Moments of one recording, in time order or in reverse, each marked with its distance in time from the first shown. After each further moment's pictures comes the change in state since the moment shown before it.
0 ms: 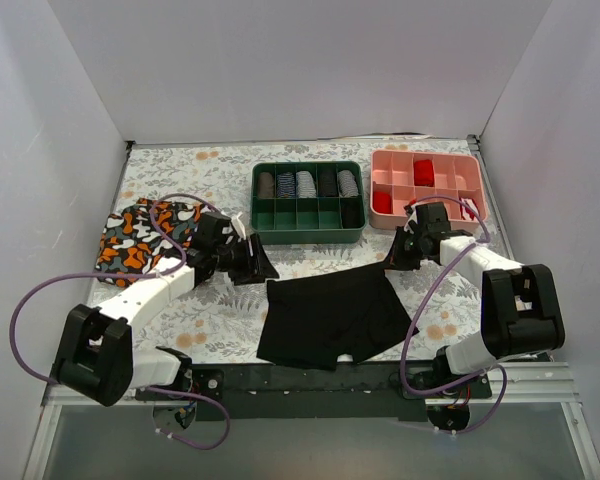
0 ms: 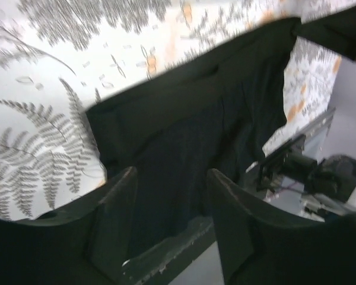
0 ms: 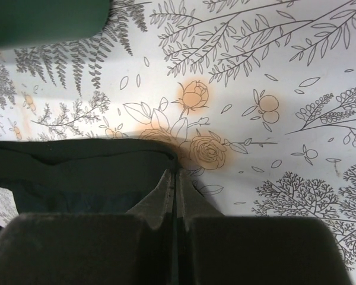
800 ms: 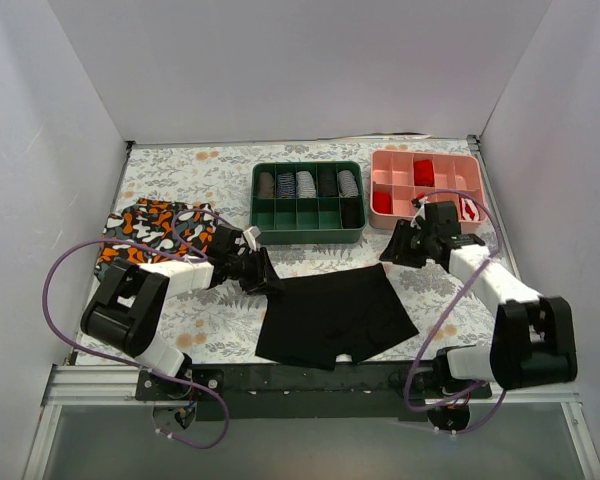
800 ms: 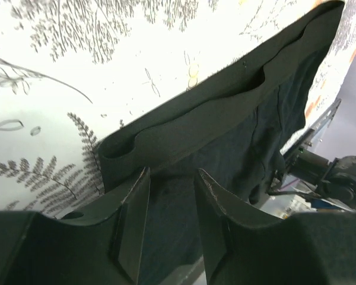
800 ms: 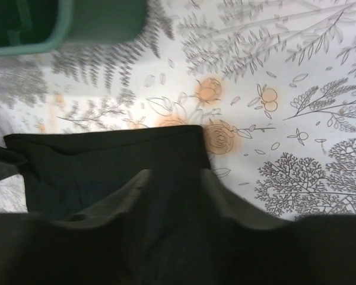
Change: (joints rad) left arm -0.005 0.257 -0.140 0.323 0.122 -0.045; right arm -0.001 -0.104 -0.010 -0.030 0.019 -0.002
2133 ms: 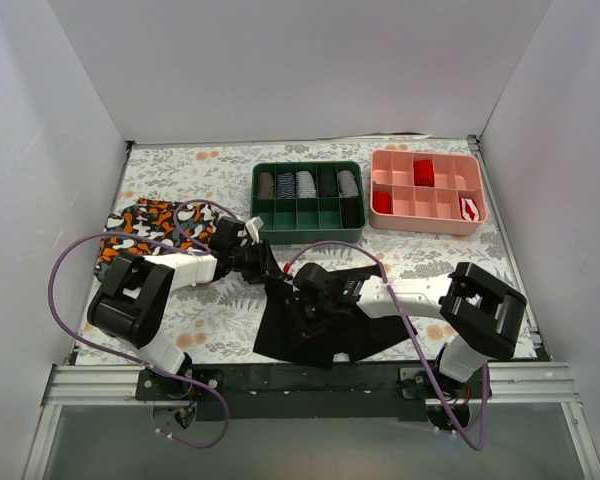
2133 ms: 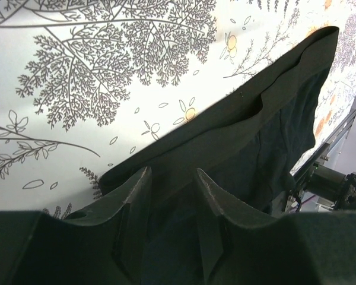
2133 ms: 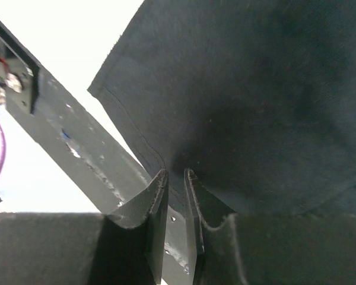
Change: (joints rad) left arm 0.000 0.056 0.060 0.046 -0.048 0.071; right arm 0.961 0.240 0.079 0.170 0.034 0.286
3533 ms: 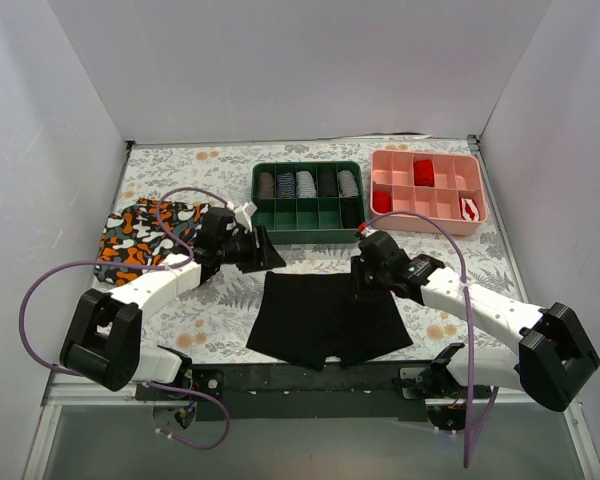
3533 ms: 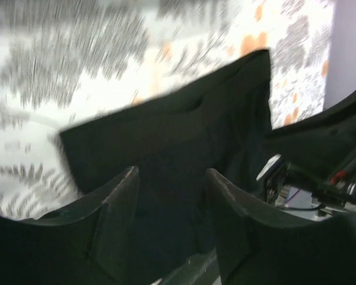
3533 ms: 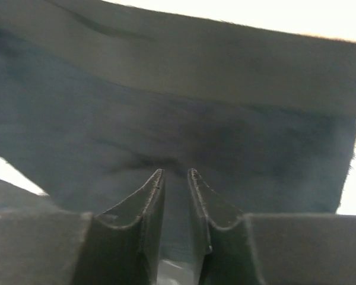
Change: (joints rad) left arm -0.003 -0.257 0.050 -0.132 -0.029 0.010; right arm -0.358 -0.403 -0.093 -0.301 0.250 -0.085
